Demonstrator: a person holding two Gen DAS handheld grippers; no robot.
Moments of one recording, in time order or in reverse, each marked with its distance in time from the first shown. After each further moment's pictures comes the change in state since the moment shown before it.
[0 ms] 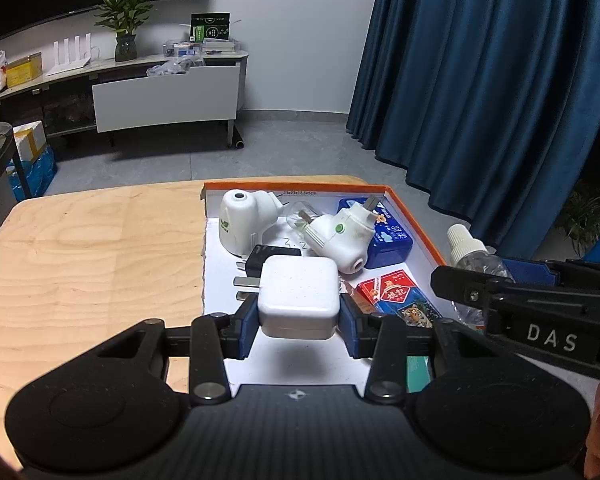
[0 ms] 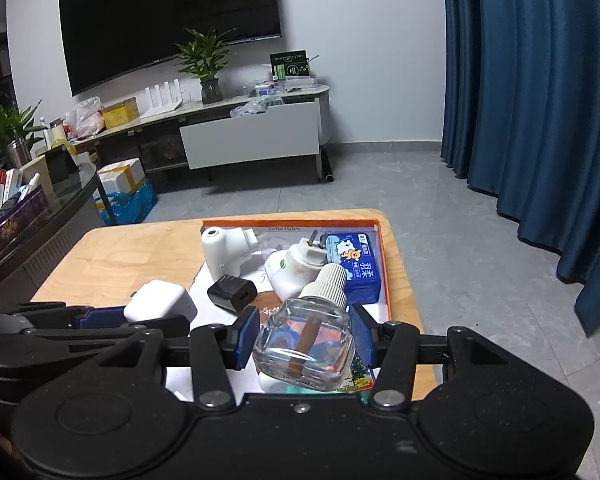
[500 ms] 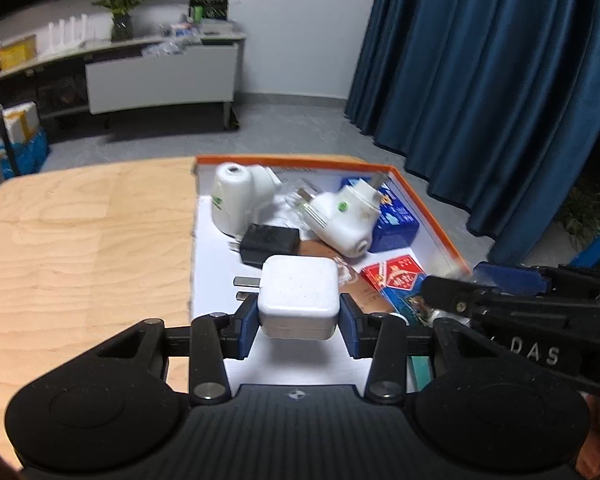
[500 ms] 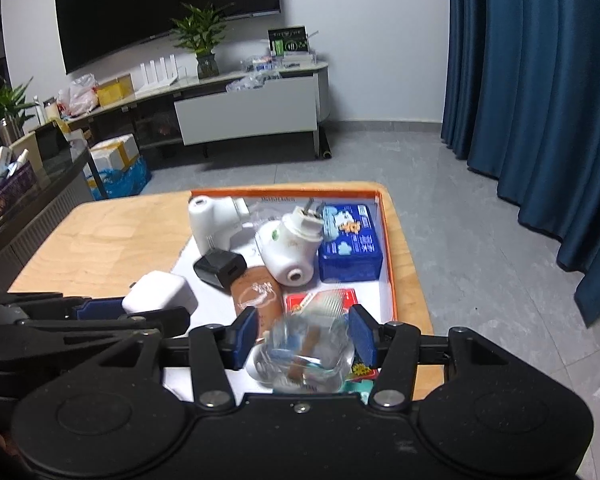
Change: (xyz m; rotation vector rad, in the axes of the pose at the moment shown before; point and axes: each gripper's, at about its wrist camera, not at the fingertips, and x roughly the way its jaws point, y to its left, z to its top) left arm 0.026 0.002 -0.004 -0.022 0.053 -0.034; right arm 0.027 -0.002 -0.008 -0.011 0.071 -0.011
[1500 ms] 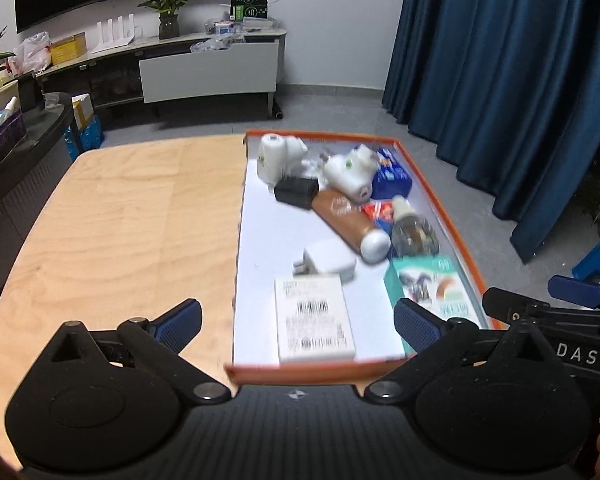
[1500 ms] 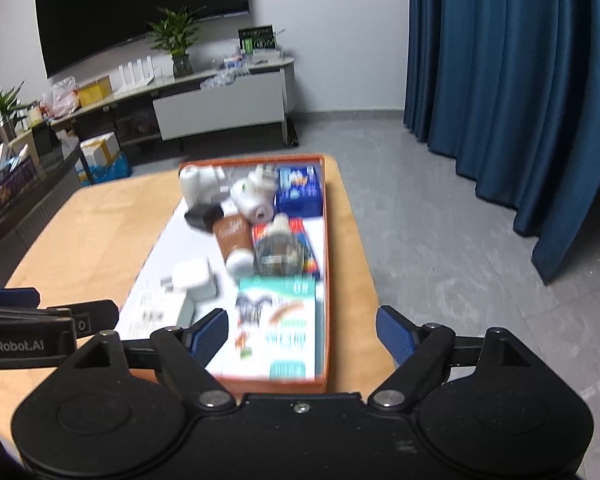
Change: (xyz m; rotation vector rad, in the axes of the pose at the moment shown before) left arm -0.102 -0.037 -0.054 -0.022 0.025 0.164; right arm -0.102 -0.016 -0.061 0.044 0.019 -0.077
